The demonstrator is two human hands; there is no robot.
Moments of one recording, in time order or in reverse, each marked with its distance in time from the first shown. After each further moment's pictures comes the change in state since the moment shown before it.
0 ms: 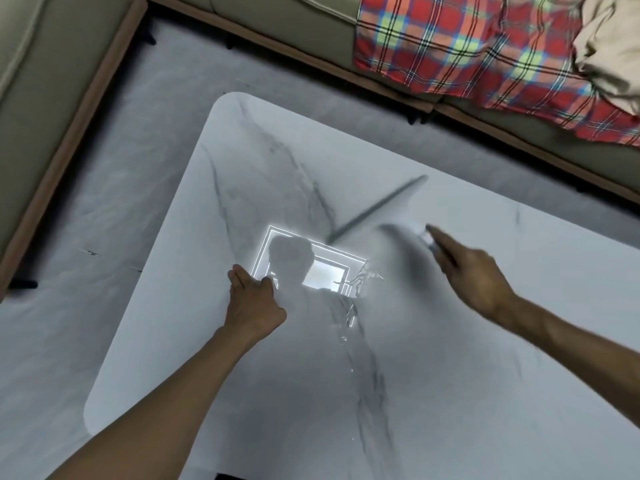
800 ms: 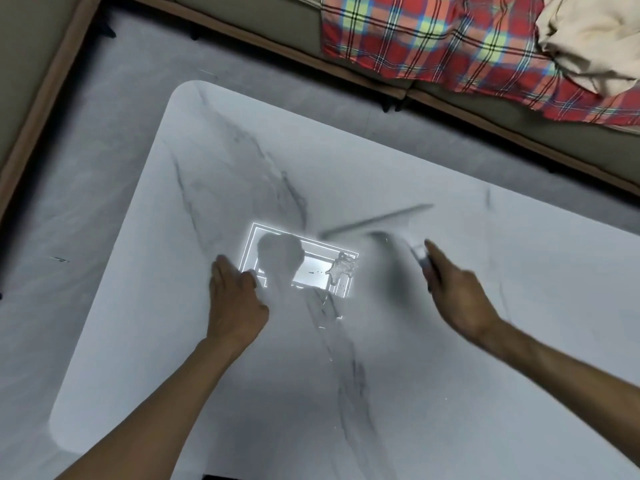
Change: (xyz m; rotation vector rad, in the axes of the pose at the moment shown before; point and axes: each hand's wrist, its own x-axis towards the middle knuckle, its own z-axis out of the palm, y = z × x) left_hand -0.009 0.009 0.031 0.039 0.279 0.179; right_hand -0.053 0.019 0.015 0.113 0.048 0.174
